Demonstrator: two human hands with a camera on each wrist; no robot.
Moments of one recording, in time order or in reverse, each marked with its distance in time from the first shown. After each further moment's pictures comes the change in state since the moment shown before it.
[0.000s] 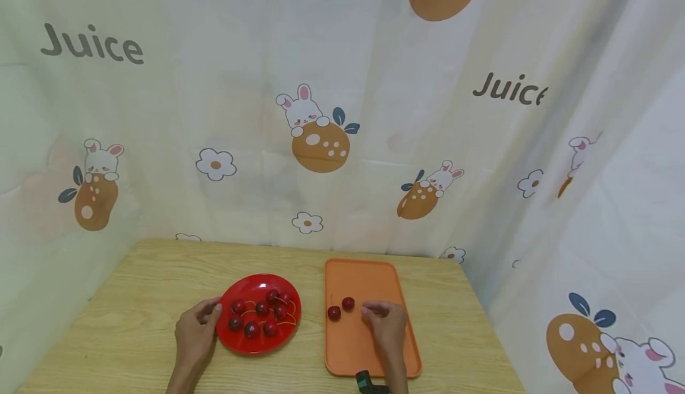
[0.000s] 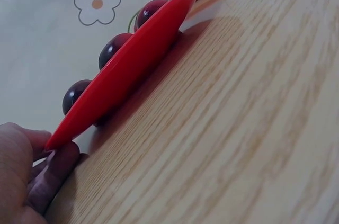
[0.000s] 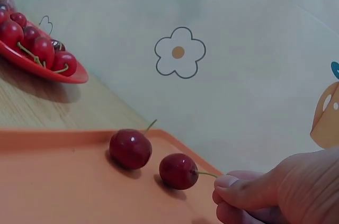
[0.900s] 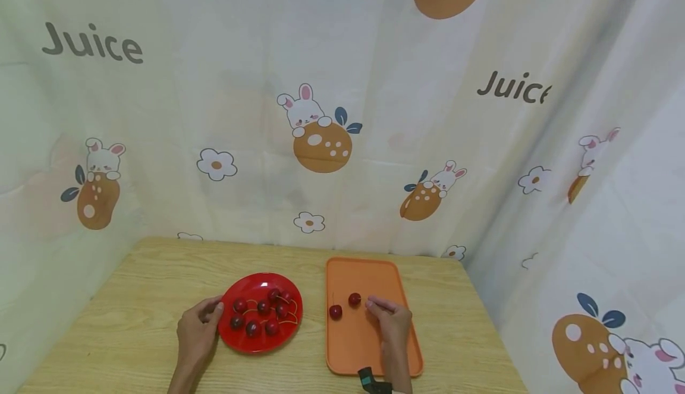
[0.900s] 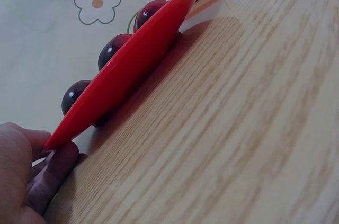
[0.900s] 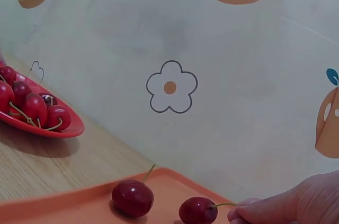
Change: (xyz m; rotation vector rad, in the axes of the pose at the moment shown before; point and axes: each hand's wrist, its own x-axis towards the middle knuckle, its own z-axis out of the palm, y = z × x) left_hand 0.001 -0.002 0.000 -0.016 0.002 0.015; right_hand -0.001 -0.017 -0.005 0.411 0.020 0.325
